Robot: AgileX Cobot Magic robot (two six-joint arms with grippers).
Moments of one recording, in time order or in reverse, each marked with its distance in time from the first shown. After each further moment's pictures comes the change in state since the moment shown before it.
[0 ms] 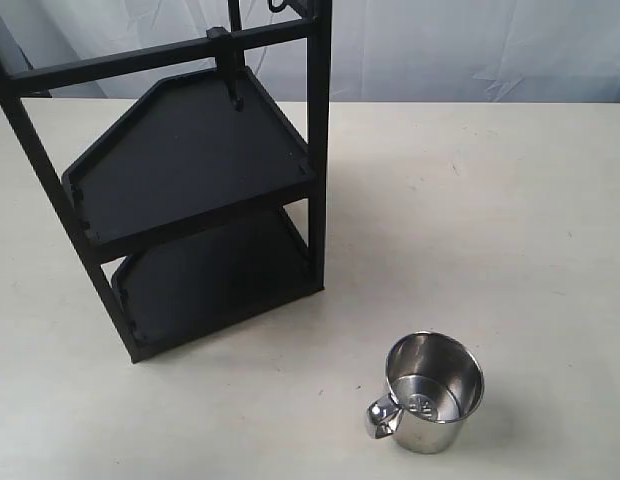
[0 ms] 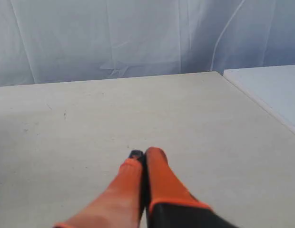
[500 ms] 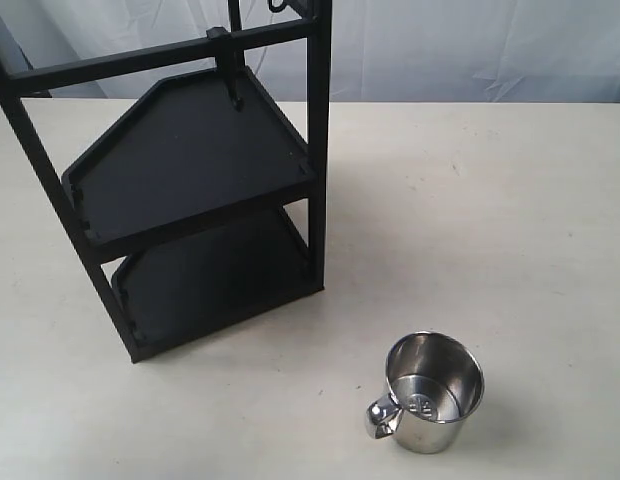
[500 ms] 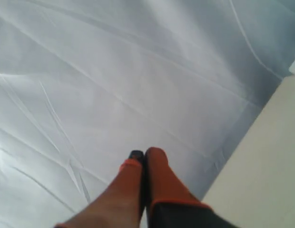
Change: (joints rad) left arm 0.000 0.000 0.000 0.000 0.000 0.000; right arm 0.000 0.000 0.000 0.762 -0.408 0.211
